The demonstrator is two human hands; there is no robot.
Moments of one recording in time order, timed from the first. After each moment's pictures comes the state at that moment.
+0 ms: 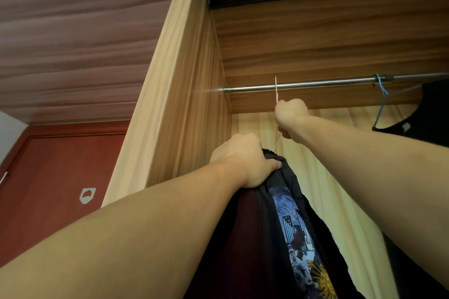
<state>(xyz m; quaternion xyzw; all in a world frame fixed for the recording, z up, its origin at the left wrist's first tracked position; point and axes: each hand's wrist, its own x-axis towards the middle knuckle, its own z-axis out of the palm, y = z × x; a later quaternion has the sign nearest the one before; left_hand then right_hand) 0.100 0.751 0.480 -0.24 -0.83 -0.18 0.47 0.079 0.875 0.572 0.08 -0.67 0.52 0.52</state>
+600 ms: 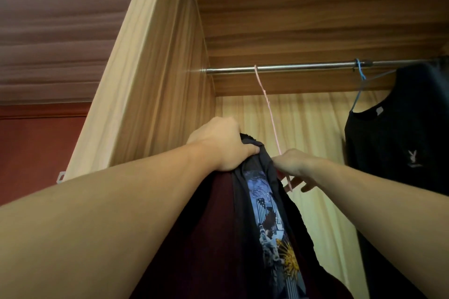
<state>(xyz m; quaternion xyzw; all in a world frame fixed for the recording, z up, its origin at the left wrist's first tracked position) 0.094 0.752 0.476 -0.25 -0.83 -0.15 0.48 0.055 0.937 0.471 -0.05 -0.88 0.35 0.31</state>
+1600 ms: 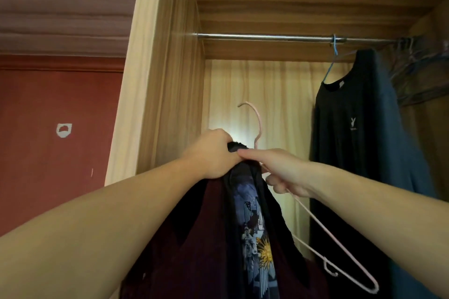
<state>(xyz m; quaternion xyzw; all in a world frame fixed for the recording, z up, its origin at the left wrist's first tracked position) 0.129 0.743 0.379 -0.33 -0.83 -0.24 0.39 0.188 0.903 0.366 0.06 -0.85 0.49 0.17</state>
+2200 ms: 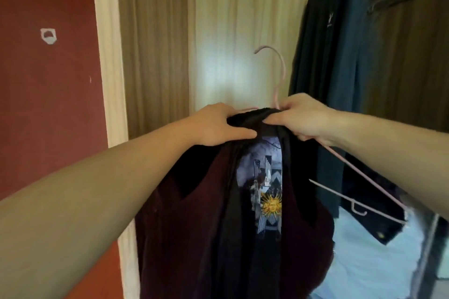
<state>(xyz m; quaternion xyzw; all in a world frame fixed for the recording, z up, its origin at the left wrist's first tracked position) 0.248 0.768 0.235 -0.38 -0.88 -0.25 0.14 0.317 0.947 0.245 -0.02 -0.89 0.40 0.22</state>
